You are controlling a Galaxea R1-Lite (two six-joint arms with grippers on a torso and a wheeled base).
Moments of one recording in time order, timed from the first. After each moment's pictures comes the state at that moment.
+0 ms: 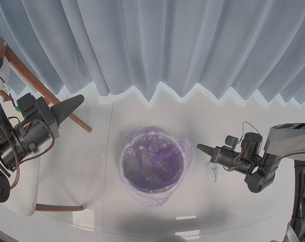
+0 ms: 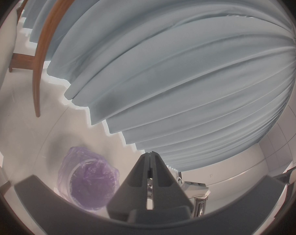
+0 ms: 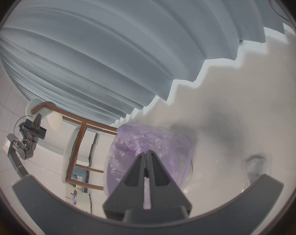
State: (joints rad) left arm -0.26 1.45 -0.50 -1.12 -0.44 -0.88; right arm 0.28 2.37 -0.72 -1.47 0.53 0.53
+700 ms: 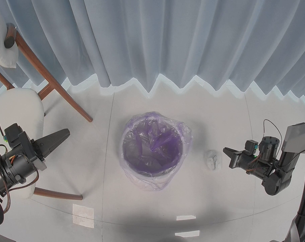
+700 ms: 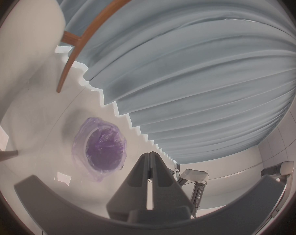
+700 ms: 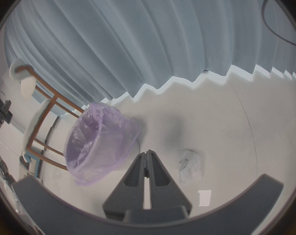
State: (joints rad) left arm -0.17 1.29 -0.25 -1.12 -0.56 -0.93; right arm 0.15 2.23 -0.47 -1.45 0.31 0.18
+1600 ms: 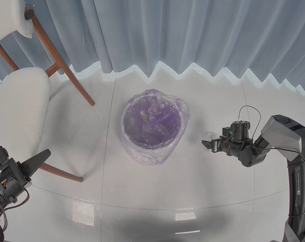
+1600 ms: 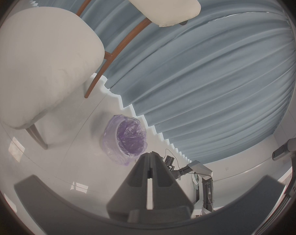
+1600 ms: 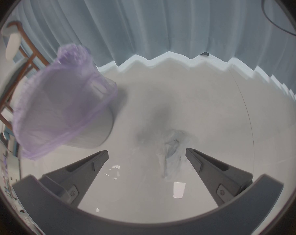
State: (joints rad) left arm -0.02 1.13 -0.06 -1.11 -0.55 -0.80; right arm 0.18 2.49 -1.21 -0.81 0.13 0.00
